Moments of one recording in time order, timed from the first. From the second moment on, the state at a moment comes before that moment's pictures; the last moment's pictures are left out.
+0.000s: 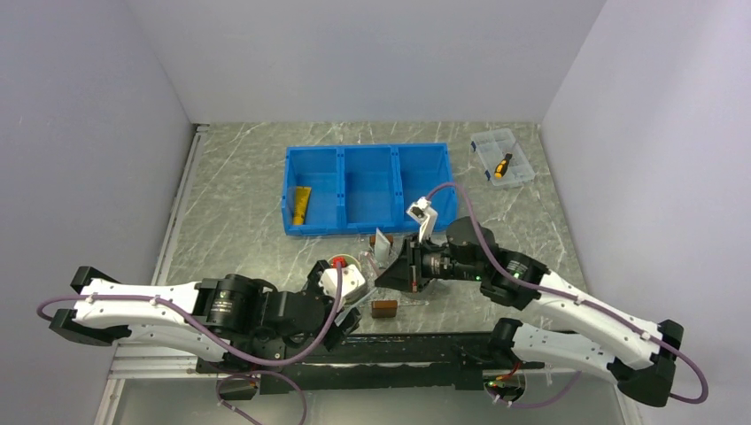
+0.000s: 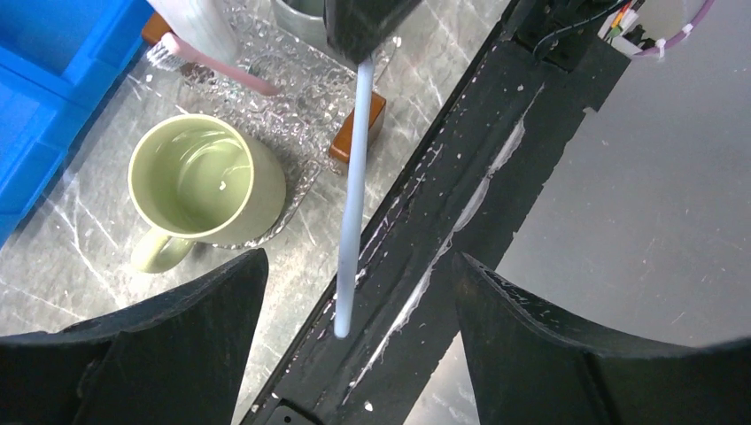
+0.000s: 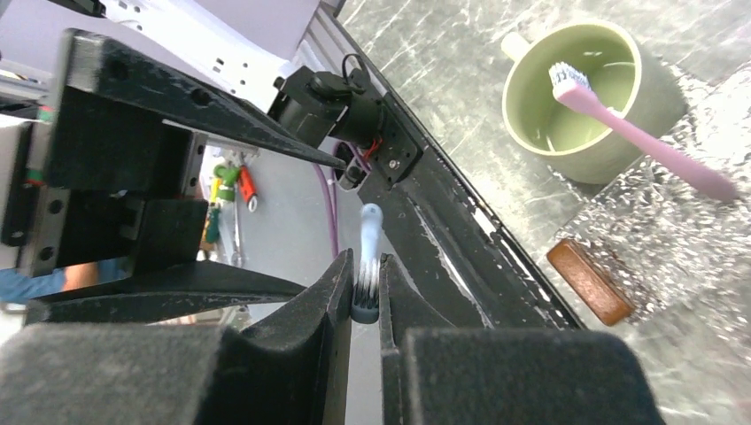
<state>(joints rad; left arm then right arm) -1.64 0.91 1.04 -0.84 -0.49 -0.46 0.99 0.85 0.79 -0.31 -0.33 0.80</state>
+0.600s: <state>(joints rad) -1.64 0.76 1.01 -0.79 -0.62 -0.45 0.99 0.94 1.26 -0.91 -0.08 0.46</state>
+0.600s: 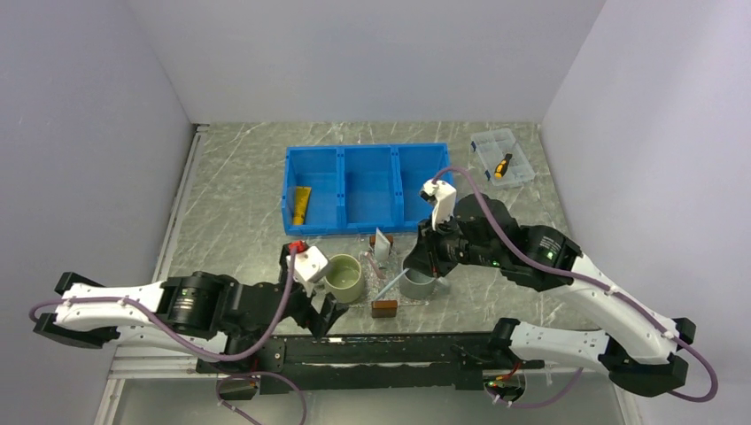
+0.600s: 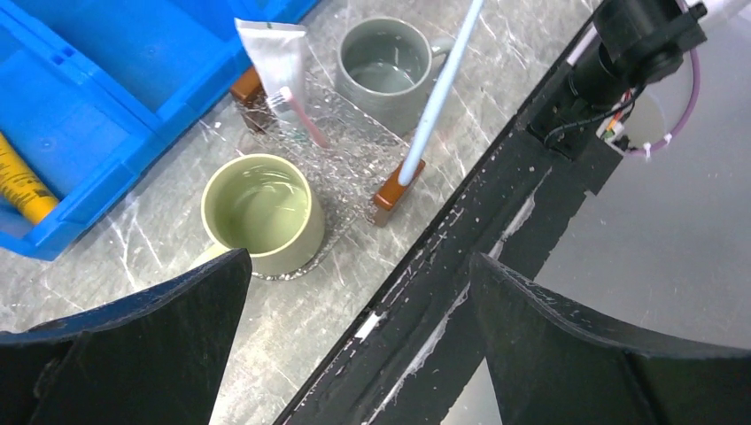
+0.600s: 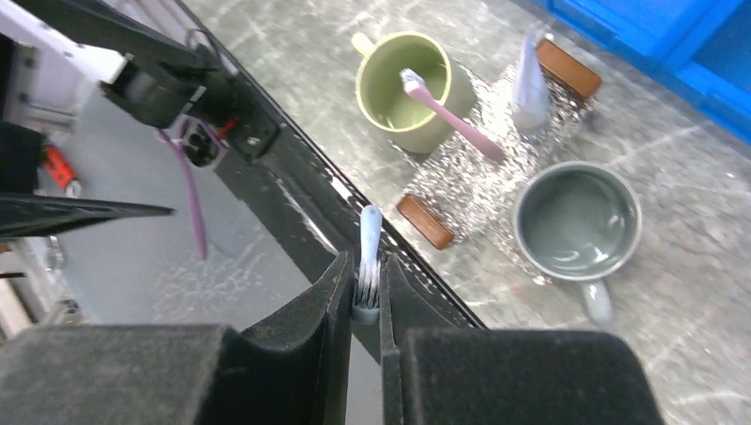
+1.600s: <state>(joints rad) -1.64 0.54 0.83 -0.84 -0.76 -0.50 0.99 1.15 1.25 -0.89 0.05 0.35</state>
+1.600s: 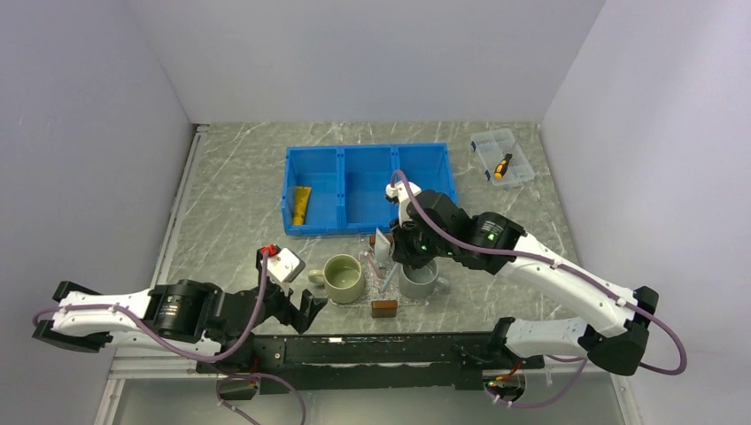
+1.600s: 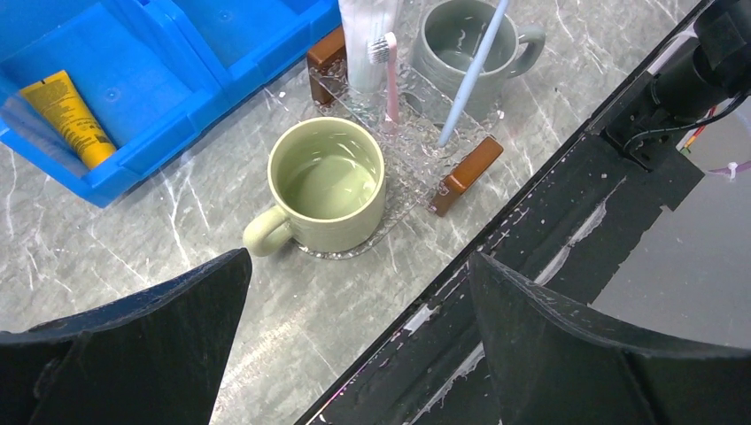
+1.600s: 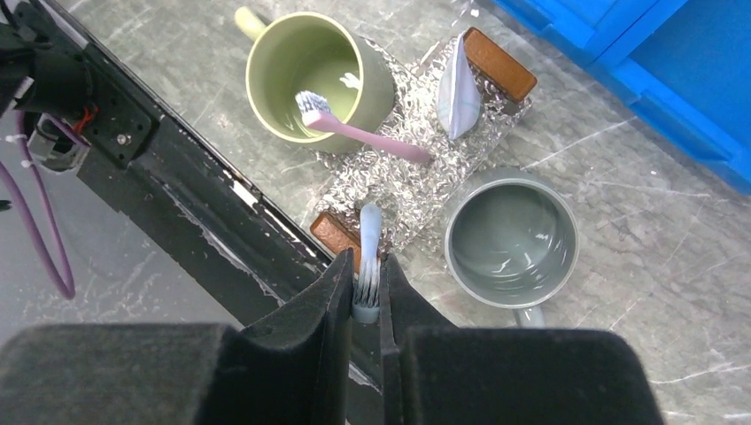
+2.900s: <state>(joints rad) -1.64 0.47 0.77 -0.84 -0.78 -0.55 1.16 1.28 1.16 -0.77 0.25 0.40</state>
